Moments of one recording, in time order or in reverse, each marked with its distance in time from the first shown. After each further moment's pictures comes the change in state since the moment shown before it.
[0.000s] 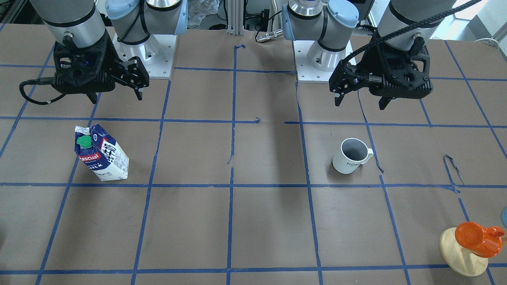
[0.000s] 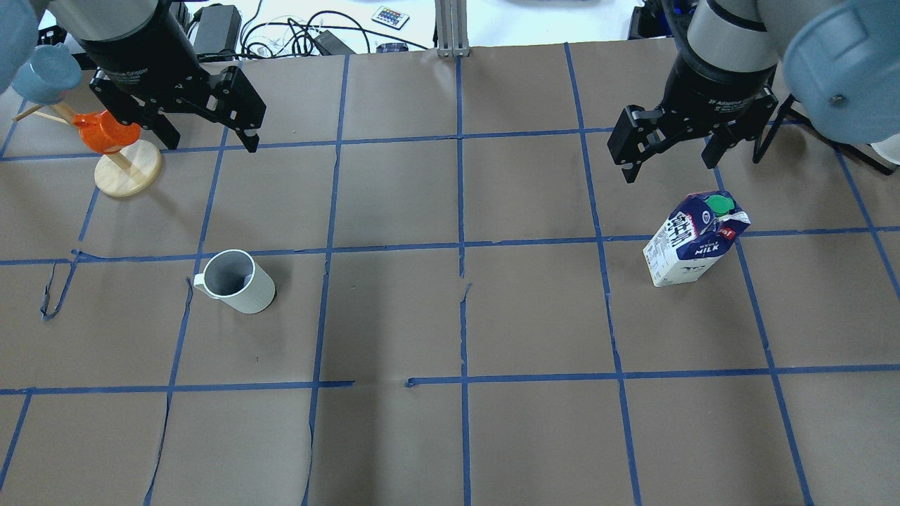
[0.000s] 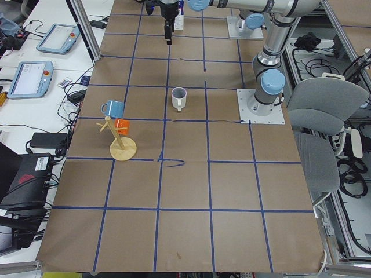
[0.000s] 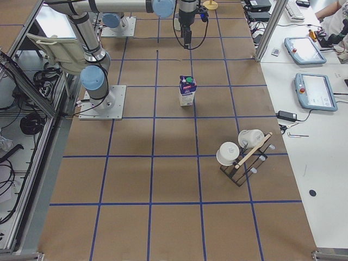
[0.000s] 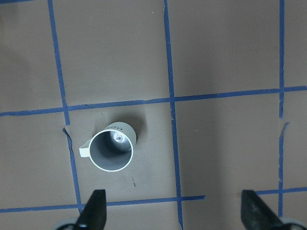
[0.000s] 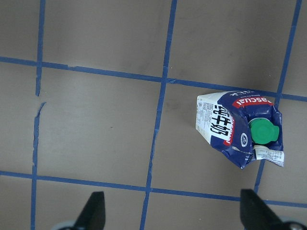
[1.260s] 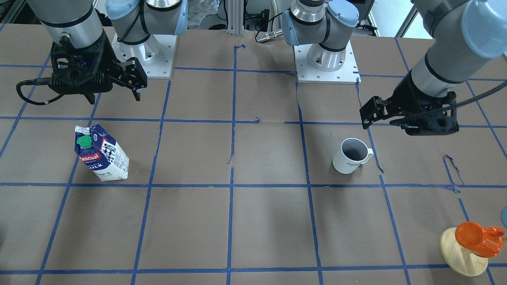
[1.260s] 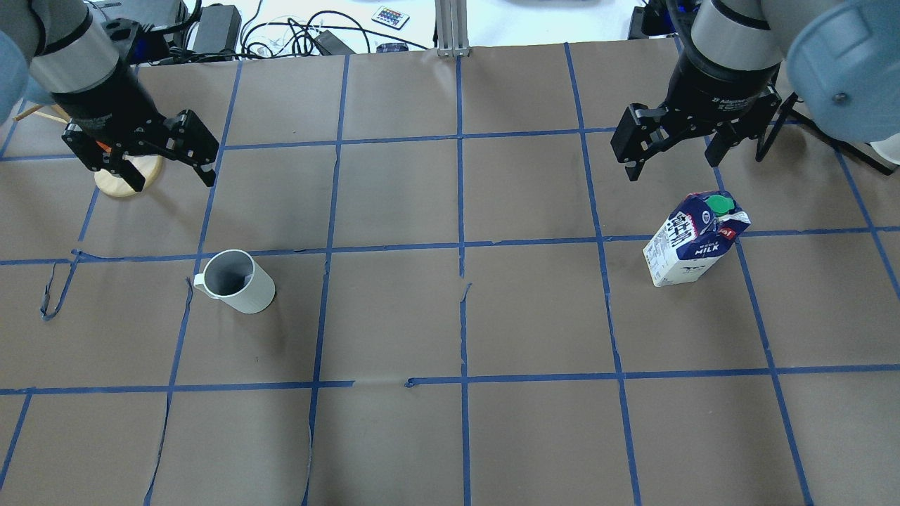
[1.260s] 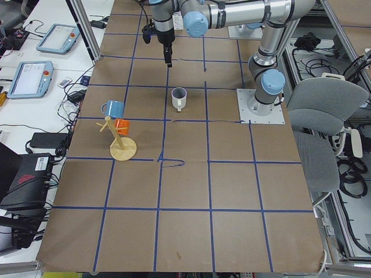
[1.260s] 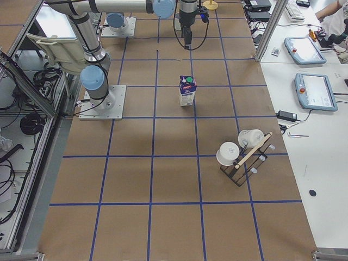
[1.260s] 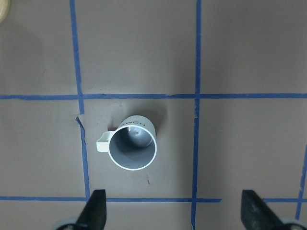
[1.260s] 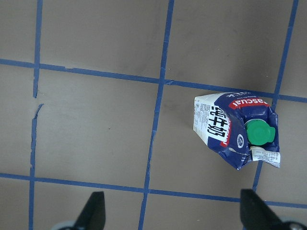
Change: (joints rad) left arm 0.198 -0.044 -0.178 0.114 0.005 0.101; right arm -0.006 0.001 0.000 -0.005 -0.002 -0.003
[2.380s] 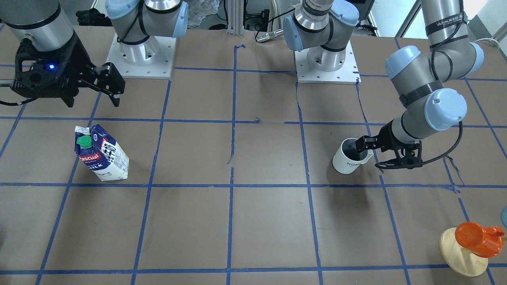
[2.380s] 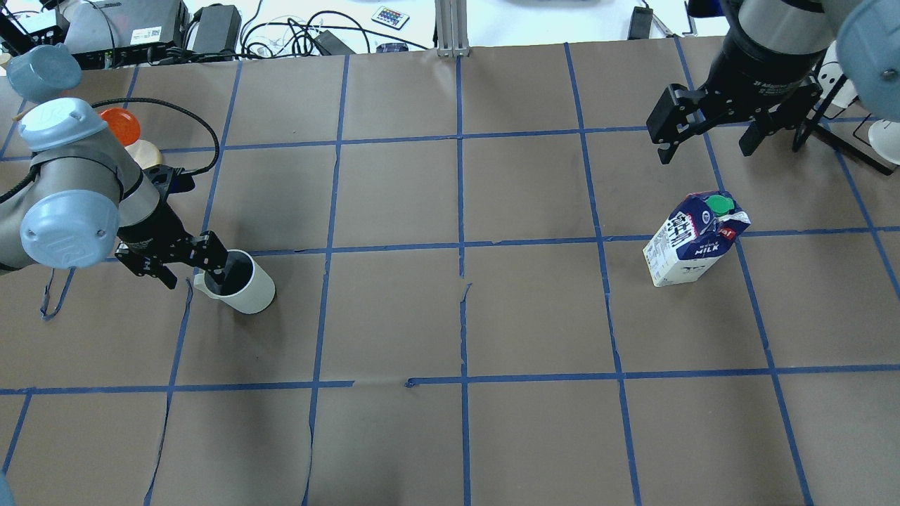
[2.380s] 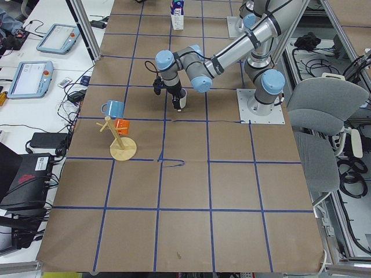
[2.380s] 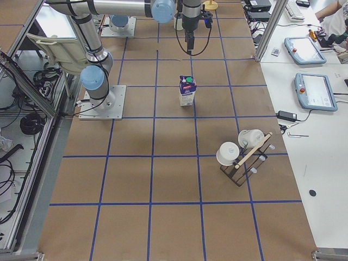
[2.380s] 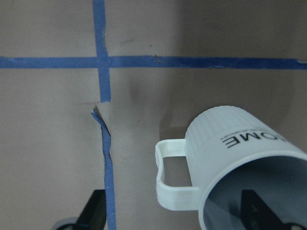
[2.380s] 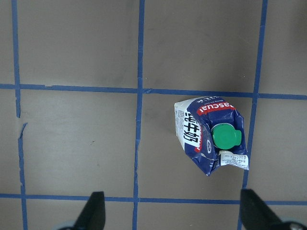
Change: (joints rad) left arm 0.128 -0.118 -0.338 0.341 0.027 0.013; right arm -0.088 0.003 -0.006 -0.013 0.013 0.003
